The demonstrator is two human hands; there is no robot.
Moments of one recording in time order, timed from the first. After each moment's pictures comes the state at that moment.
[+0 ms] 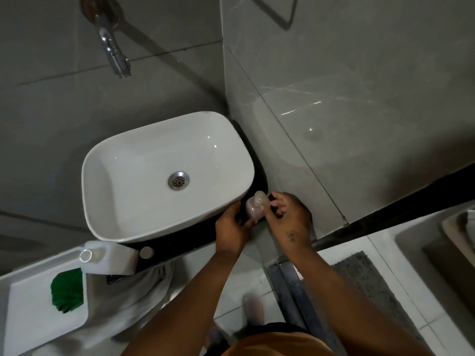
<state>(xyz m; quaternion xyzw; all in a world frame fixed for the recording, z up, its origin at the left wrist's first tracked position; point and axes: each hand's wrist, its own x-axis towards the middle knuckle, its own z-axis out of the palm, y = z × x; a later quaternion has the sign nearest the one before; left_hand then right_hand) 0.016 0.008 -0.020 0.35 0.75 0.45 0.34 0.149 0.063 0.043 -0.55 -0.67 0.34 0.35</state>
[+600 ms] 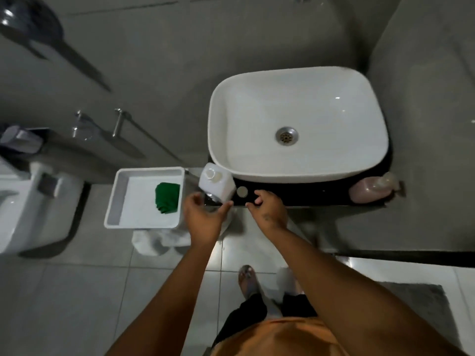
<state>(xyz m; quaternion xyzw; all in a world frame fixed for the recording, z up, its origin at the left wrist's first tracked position) -0.148 -0.226 -0.002 0.05 0.88 0.46 0.11 -0.060 -0.087 -0.048 -0.46 -0.77 0.44 0.06</state>
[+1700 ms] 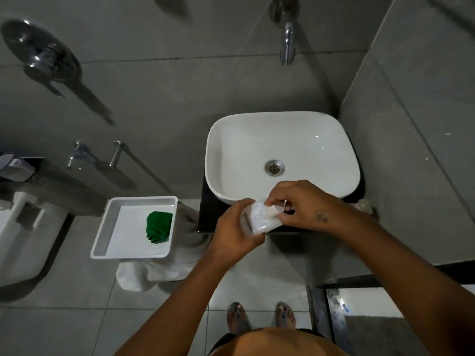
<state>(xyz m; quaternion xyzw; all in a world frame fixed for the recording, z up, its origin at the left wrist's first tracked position) -0.116 -0.182 0.057 0.38 0.78 0.46 0.19 -0.003 -0.003 0.162 -0.12 -0.94 0.33 -0.03</state>
